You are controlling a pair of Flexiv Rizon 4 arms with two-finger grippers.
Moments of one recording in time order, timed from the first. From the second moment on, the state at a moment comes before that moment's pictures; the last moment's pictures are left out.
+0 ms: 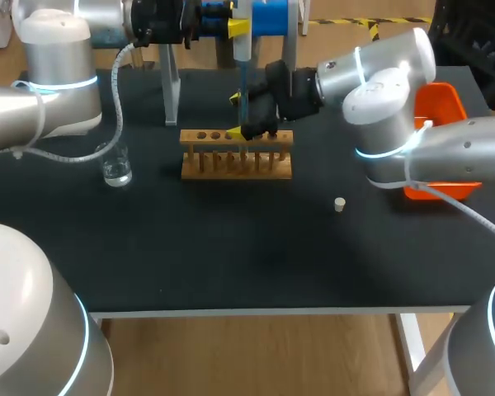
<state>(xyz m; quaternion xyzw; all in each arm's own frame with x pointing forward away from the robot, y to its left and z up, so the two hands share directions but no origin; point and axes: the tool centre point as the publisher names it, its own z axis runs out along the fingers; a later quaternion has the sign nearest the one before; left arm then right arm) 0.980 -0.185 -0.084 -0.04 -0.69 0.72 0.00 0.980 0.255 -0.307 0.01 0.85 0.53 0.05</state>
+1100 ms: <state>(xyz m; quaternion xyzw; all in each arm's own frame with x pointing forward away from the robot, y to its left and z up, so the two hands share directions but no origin) 0.980 -0.185 -0.084 -0.04 -0.69 0.72 0.00 0.981 0.254 -0.308 0.01 0.85 0.52 0.05</state>
